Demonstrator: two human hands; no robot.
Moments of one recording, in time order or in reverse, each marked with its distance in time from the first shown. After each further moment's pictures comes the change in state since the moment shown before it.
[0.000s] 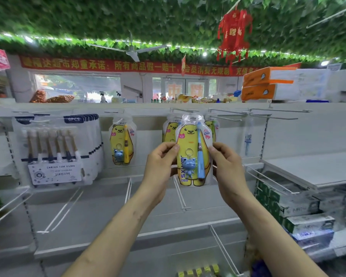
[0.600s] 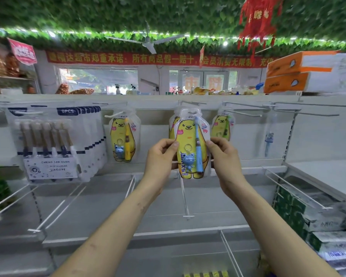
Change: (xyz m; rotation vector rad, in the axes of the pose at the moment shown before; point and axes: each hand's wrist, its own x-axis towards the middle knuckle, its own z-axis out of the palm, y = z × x) left_hand 0.070 -0.050 -0.007 0.223 0.158 0.062; right_hand 0.076 0.048 0.011 -0.063 -0.092 0.034
